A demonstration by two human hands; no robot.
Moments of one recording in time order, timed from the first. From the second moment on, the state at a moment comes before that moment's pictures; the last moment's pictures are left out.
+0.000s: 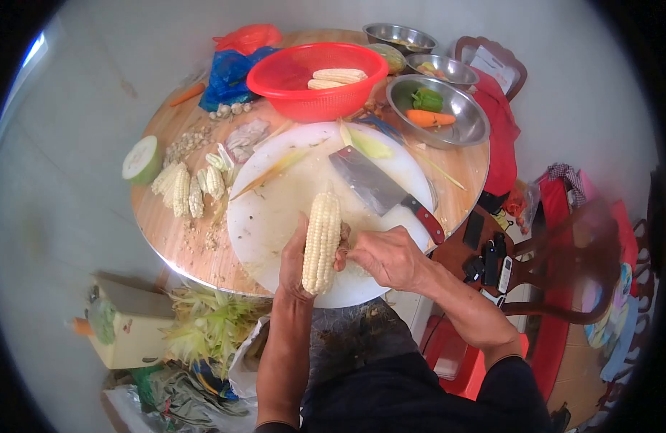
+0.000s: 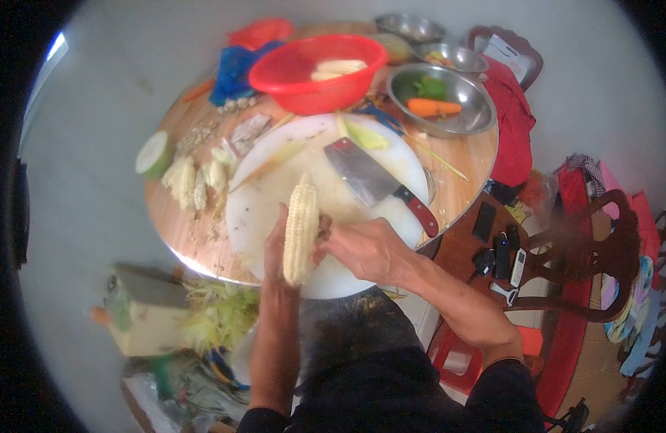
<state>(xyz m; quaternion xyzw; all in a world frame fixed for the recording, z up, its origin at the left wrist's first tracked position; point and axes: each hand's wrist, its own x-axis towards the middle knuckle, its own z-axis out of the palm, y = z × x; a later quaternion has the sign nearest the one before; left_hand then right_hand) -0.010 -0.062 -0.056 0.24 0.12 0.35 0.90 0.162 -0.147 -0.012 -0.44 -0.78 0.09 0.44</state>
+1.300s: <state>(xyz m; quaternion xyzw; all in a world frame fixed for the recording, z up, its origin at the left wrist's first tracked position) -0.134 -0.067 0.051 0.41 0.29 0.65 0.57 0.022 -0.066 -0.039 -0.45 -0.68 0.42 0.41</state>
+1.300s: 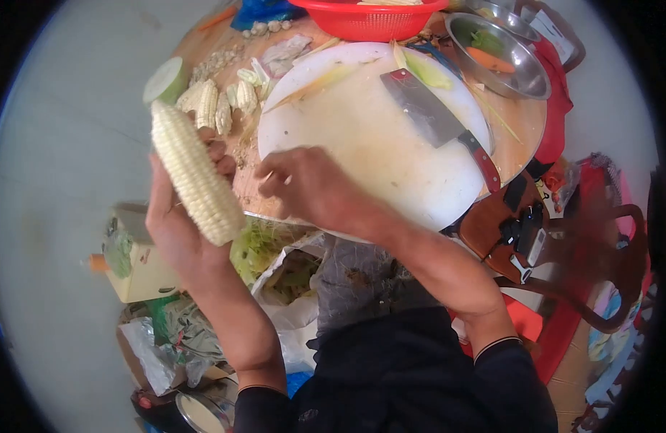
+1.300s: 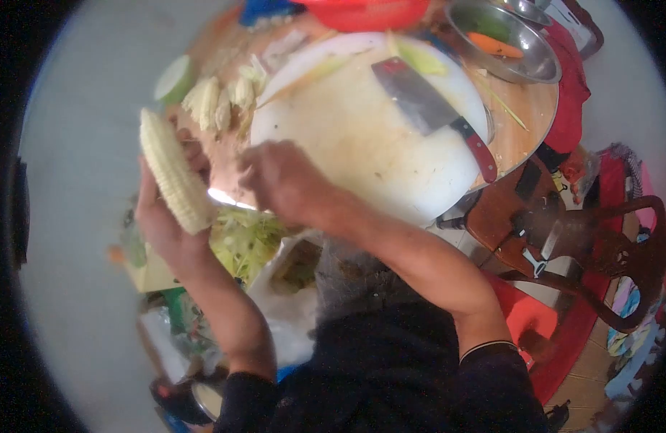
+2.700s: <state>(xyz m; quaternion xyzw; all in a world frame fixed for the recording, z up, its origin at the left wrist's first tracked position) -0.059 -0.039 -0.013 0.83 0.38 0.32 0.26 0.135 -0.143 -0.032 -0.39 -0.45 0.63 0.49</state>
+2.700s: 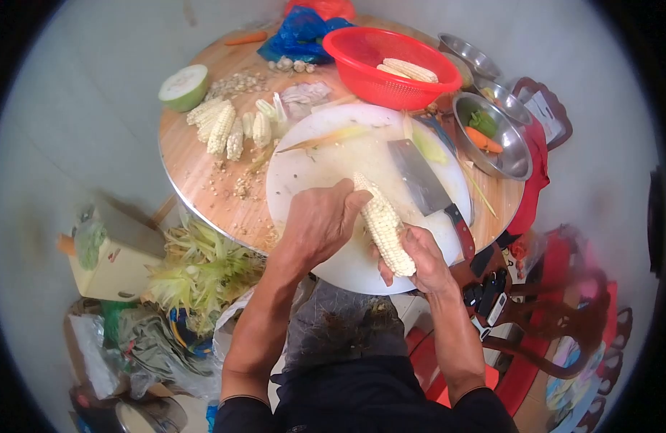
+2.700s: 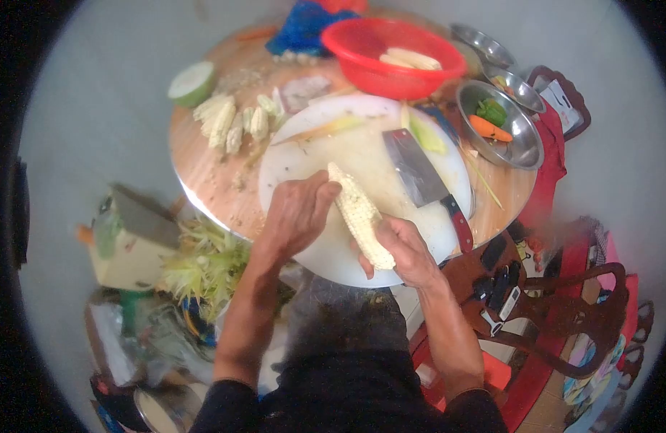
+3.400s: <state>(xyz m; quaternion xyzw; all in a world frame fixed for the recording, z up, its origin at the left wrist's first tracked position) -0.033 -0.062 0.001 0.77 0.25 0.27 0.52 0.154 -0.147 -0.036 -0.40 -0.43 0.61 0.54</state>
